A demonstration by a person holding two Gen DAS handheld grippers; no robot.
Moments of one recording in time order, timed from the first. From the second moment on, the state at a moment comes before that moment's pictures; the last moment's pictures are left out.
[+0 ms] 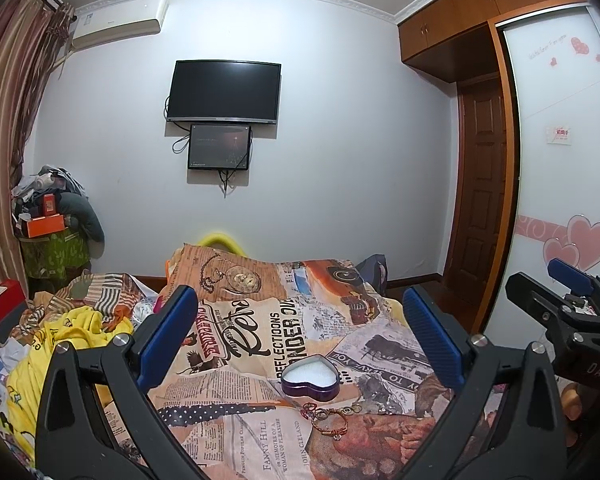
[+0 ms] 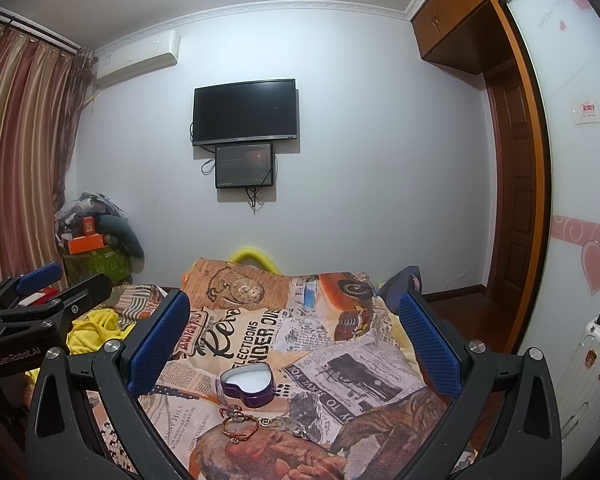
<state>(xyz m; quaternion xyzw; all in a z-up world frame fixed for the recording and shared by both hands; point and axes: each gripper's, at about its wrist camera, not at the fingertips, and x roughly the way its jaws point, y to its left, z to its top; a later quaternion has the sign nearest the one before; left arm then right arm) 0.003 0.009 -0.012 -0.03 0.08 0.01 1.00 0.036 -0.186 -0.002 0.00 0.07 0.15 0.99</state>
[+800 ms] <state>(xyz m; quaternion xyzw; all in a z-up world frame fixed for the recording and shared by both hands) 0.005 0.010 -0.013 -0.03 0.09 0.01 1.00 0.036 -0.187 -0.005 0.00 0.07 0.14 0.99</state>
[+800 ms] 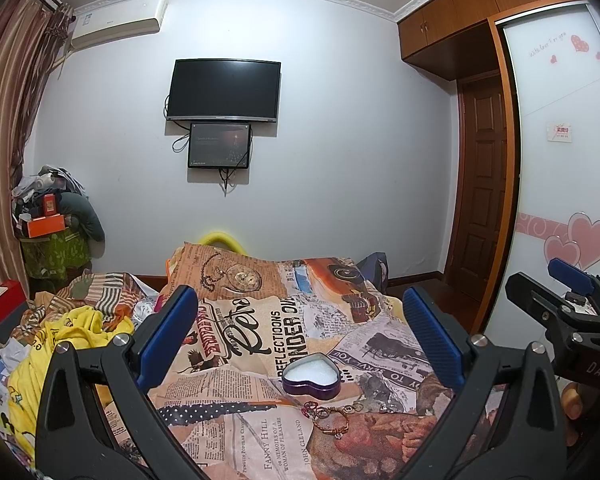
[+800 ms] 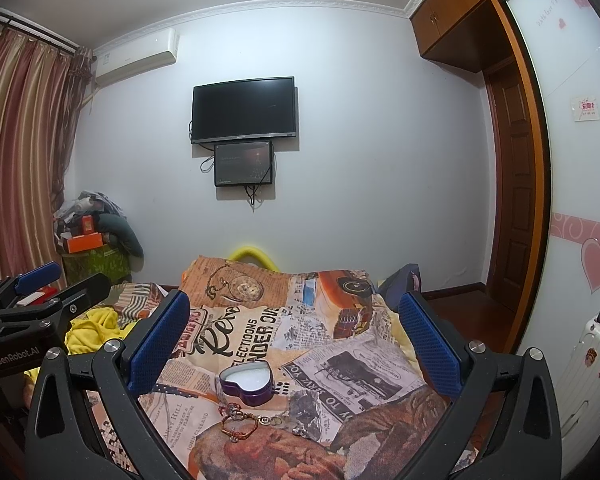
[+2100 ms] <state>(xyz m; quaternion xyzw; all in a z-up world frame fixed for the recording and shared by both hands) 0.135 0.037 -0.125 -0.06 0.30 0.01 0.95 0.127 -0.190 -0.100 -0.04 0.26 0.11 0.96</state>
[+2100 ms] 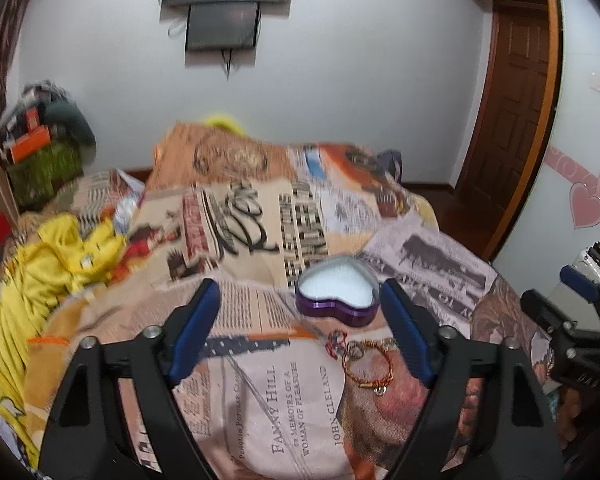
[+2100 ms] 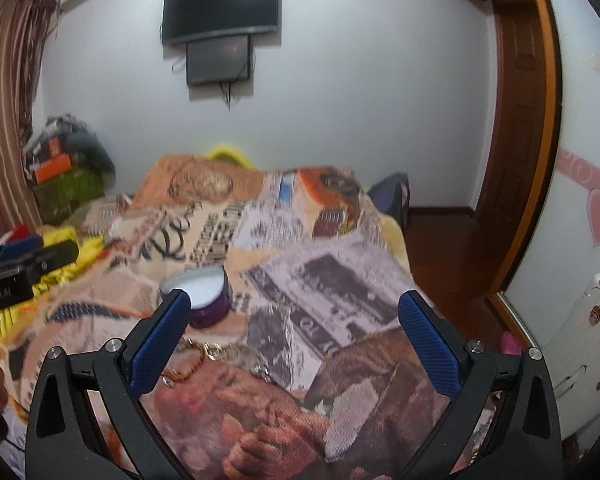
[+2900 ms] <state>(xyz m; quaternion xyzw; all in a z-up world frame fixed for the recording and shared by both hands) 0.200 -0.005 -0.207 -0.04 0.47 -0.09 0.88 0.169 -0.179 -0.171 -0.04 0.38 0.17 0.91</state>
